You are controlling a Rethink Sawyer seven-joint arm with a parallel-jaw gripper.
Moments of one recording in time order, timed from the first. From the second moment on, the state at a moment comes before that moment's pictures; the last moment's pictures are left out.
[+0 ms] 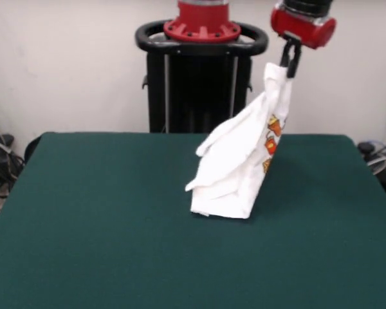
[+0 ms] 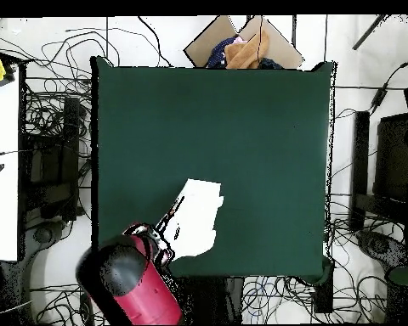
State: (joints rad) arm 0.78 -0.46 -0.89 2.07 1.25 0.77 1.62
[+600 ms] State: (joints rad) arm 0.85 -0.52 -0.90 1.81 1.03 0.94 2.07
